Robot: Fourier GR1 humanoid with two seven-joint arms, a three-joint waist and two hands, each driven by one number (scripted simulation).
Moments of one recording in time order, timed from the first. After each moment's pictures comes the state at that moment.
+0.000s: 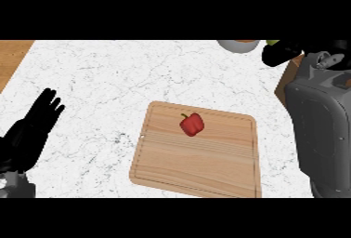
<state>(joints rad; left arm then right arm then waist) -0.05 0.21 0.22 -1.64 0.20 -0.12 0.29 -0.91 -0.17 -0.03 -1.60 1.26 0.43 0.87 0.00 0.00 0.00</state>
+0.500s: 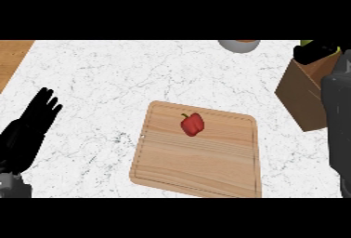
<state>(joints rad) -0.05 0.21 0.23 -1.67 0.21 -0.12 0.32 -0.83 -0.31 -0.13 -1.50 1.21 0.35 0.70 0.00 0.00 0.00</state>
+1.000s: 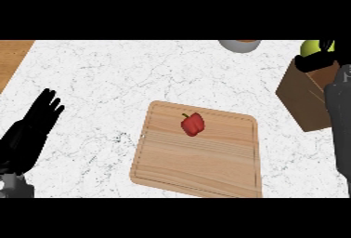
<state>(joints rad) -0.04 0.20 0.23 -1.66 0.21 -0.13 0.30 -0.74 -0.35 -0.21 -1.28 1.15 0.15 0.52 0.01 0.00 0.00</state>
